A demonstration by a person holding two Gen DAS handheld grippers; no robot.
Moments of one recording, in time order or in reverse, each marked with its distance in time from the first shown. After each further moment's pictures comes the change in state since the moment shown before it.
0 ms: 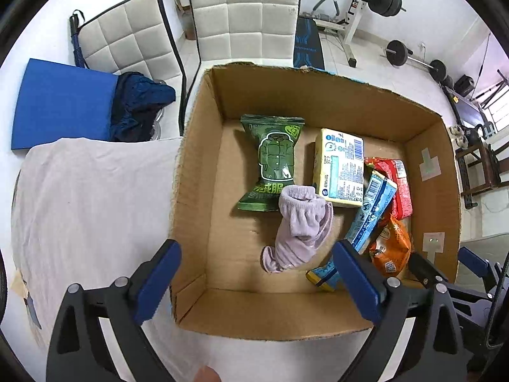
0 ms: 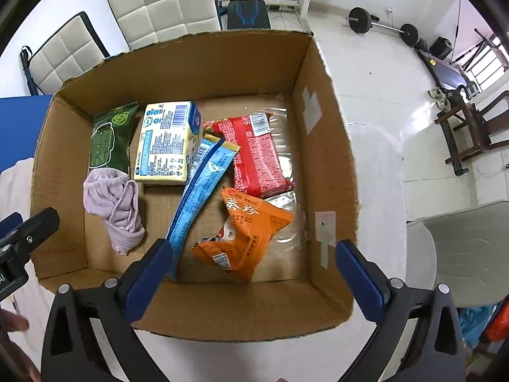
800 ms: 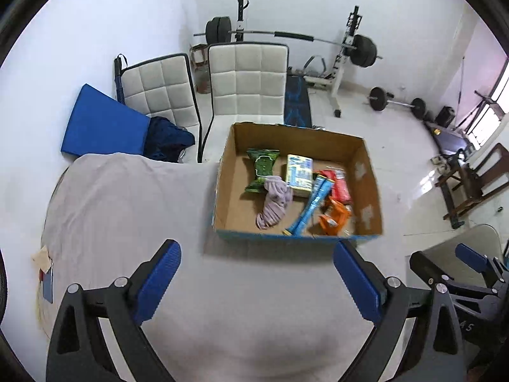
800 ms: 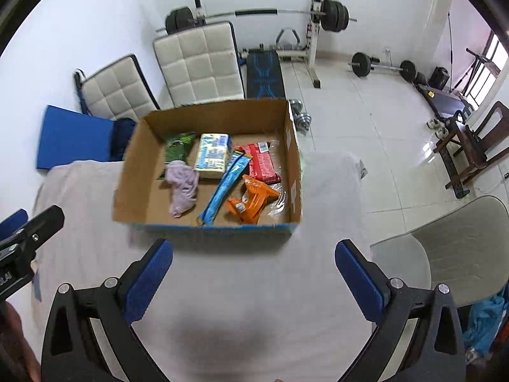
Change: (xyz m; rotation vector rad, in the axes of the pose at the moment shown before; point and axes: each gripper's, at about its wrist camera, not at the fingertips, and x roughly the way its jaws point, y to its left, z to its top) left arm -0.201 -0.007 -0.131 -0.004 -0.278 -0.004; right arm -0.208 -0.037 -0.131 -0.022 -0.259 0.097
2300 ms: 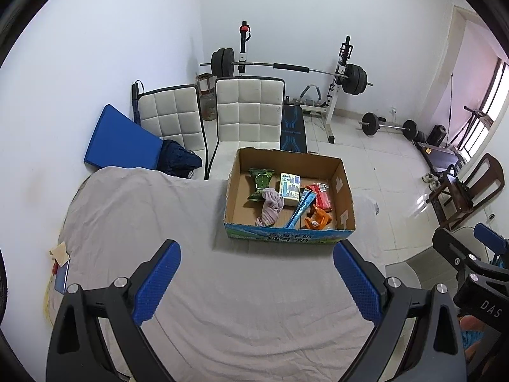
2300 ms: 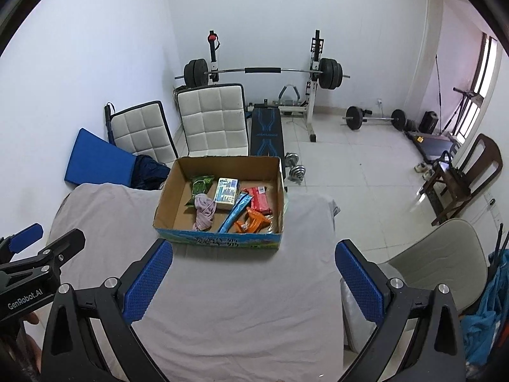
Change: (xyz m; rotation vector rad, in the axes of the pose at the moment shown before) left arm -0.115 -0.001 -0.041 -0.011 -0.131 -0.007; right arm -0.184 0.011 -0.043 -0.041 -0.228 -0.034
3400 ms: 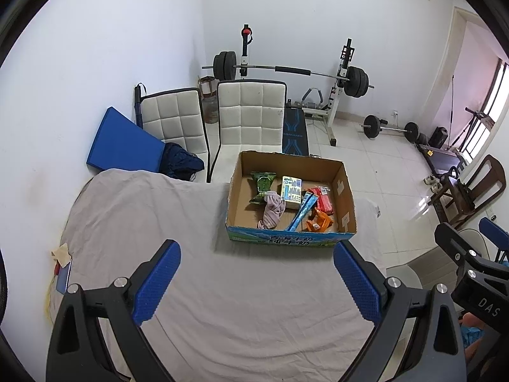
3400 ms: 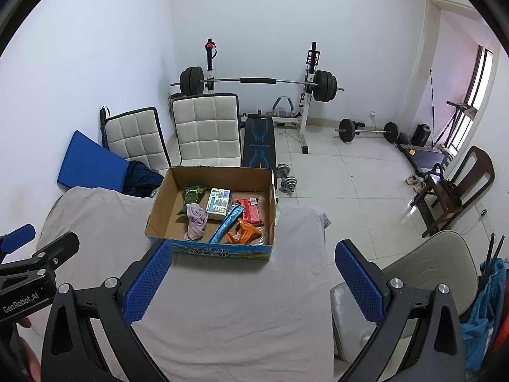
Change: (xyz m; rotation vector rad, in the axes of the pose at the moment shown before) left arm -0.002 0.004 0.003 -0.004 -0.011 0.008; right arm -0.004 0.006 0.001 -0.024 -0.046 -0.045
